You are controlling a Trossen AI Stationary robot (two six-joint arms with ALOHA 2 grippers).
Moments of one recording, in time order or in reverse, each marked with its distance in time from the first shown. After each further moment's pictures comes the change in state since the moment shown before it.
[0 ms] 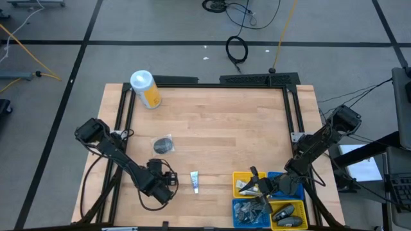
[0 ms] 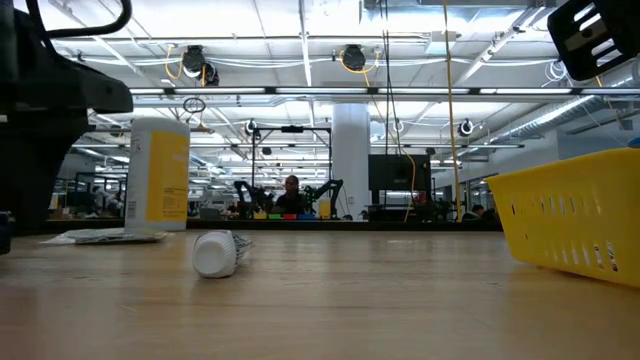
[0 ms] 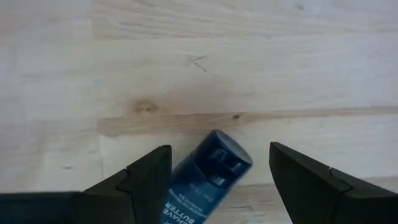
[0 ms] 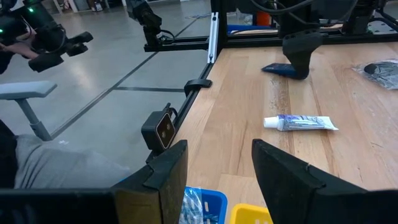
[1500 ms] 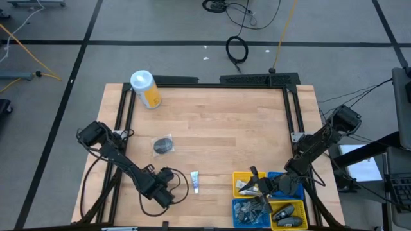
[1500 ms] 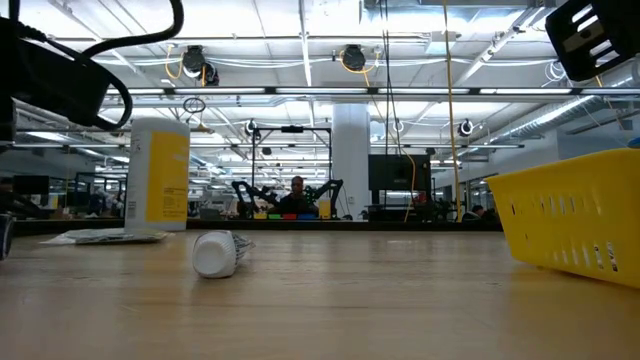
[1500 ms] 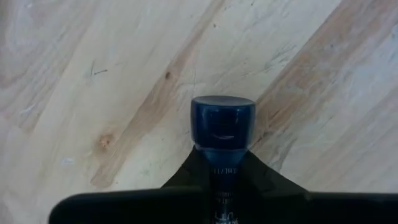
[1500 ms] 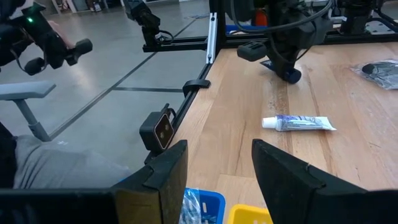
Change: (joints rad) left arm -0.022 0.066 0.003 0.094 0.132 0.879; right arm -0.003 0.000 0.000 0.000 0.001 0.000
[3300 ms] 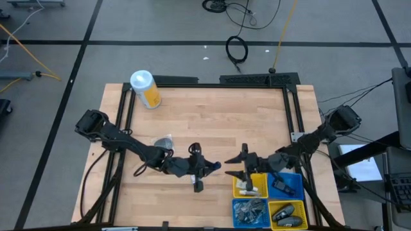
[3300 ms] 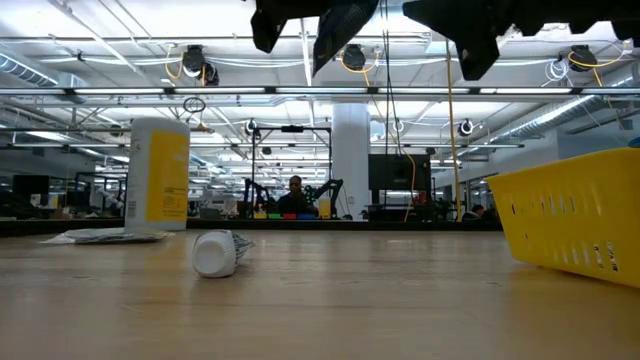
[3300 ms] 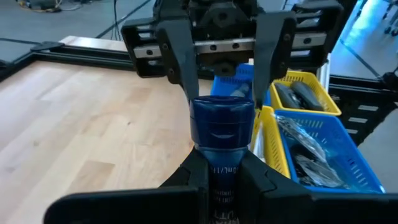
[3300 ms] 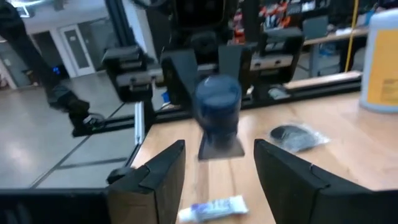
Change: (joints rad) left arm 0.290 -0.151 0.000 1.149 -0.374 1.113; right arm -0.298 0.000 0.000 0.250 0.000 -0.082
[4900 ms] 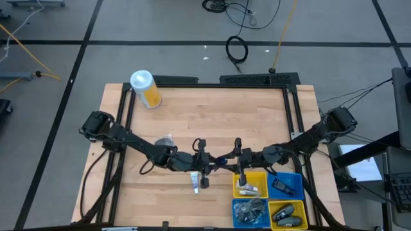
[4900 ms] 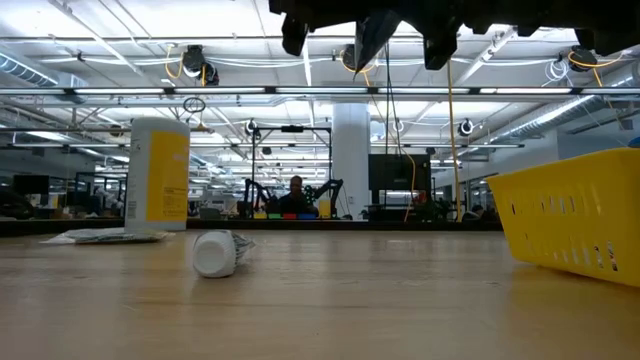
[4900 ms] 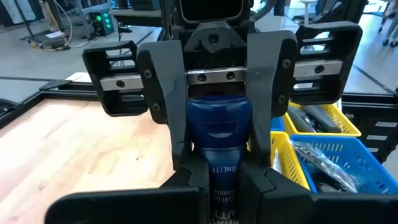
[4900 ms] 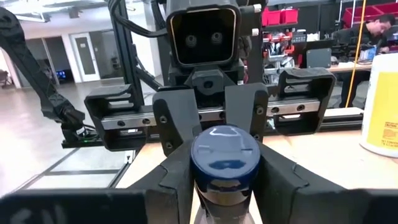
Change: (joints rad) left arm 0.066 0.075 0.001 0.210 0.026 0.152; right arm -0.124 0.074 0.051 0.122 -0.132 -0.132
